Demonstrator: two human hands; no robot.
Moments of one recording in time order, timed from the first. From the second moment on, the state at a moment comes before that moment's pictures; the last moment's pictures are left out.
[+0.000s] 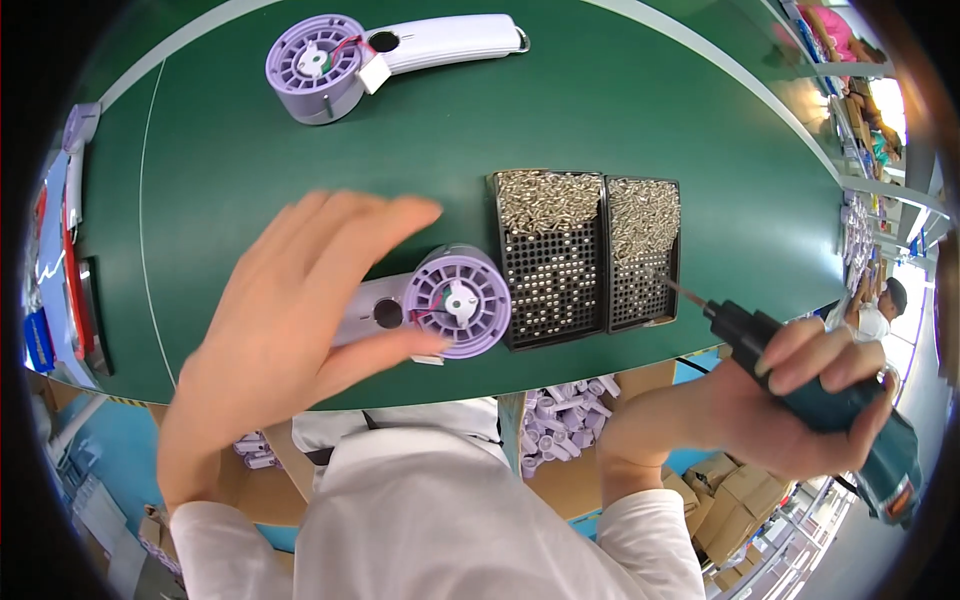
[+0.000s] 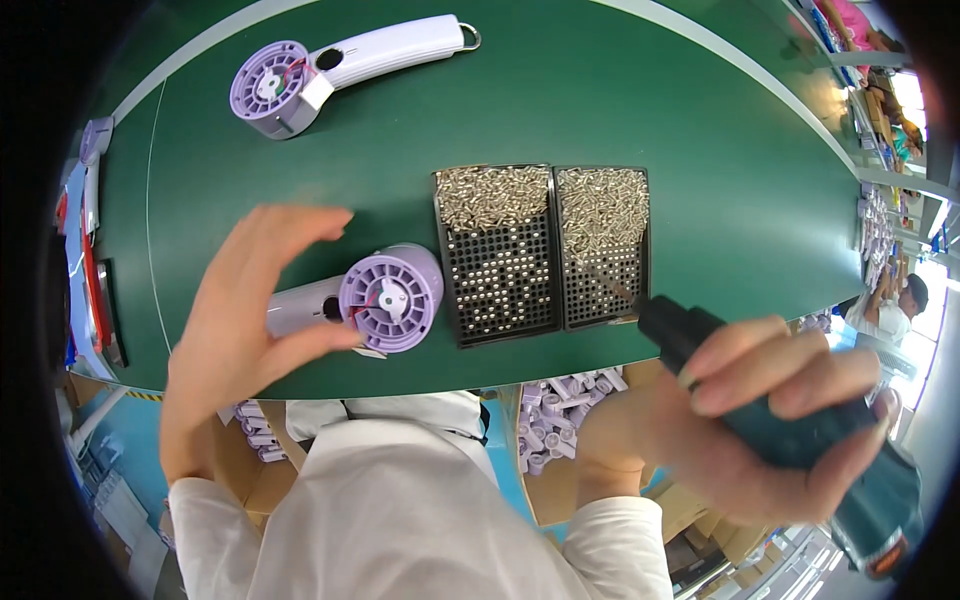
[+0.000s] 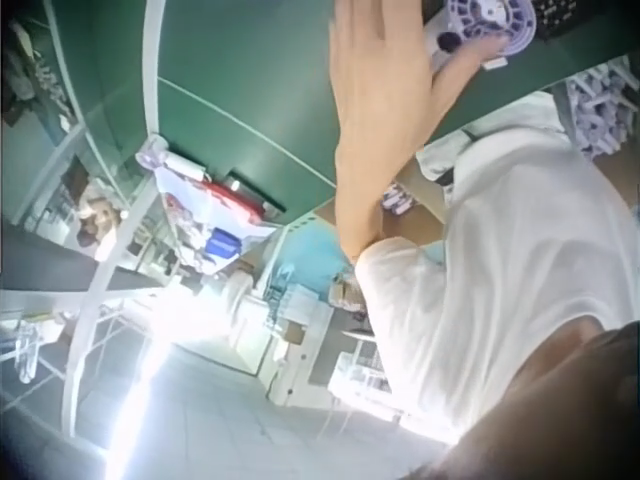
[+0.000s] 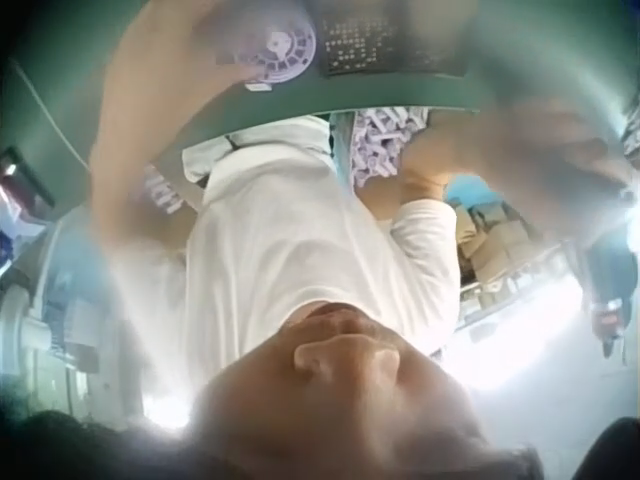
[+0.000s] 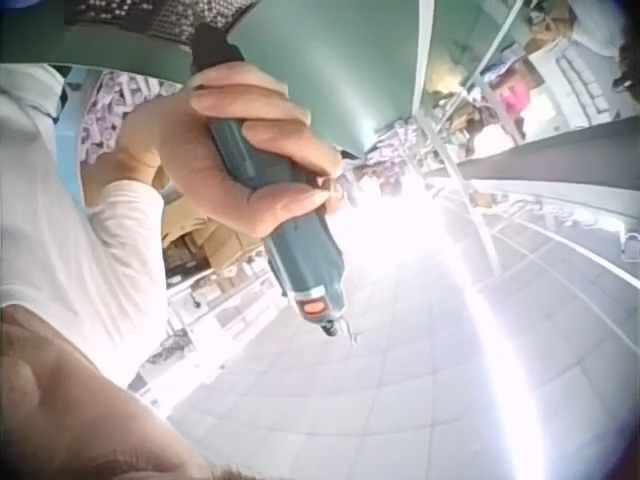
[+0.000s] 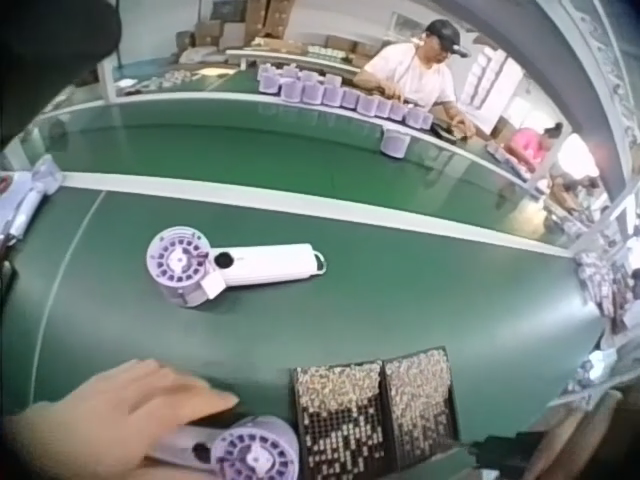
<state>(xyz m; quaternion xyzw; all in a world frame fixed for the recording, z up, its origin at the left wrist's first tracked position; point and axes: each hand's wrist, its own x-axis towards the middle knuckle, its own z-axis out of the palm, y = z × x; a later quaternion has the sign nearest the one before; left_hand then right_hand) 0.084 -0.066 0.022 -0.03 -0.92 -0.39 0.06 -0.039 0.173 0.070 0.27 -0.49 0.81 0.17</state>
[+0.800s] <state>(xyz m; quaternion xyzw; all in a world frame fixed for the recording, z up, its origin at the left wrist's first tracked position) 0.139 -0.069 -0.031 -0.09 -0.96 -0.24 0.09 0.017 0.083 0.048 0.39 -0.63 0.67 0.07</state>
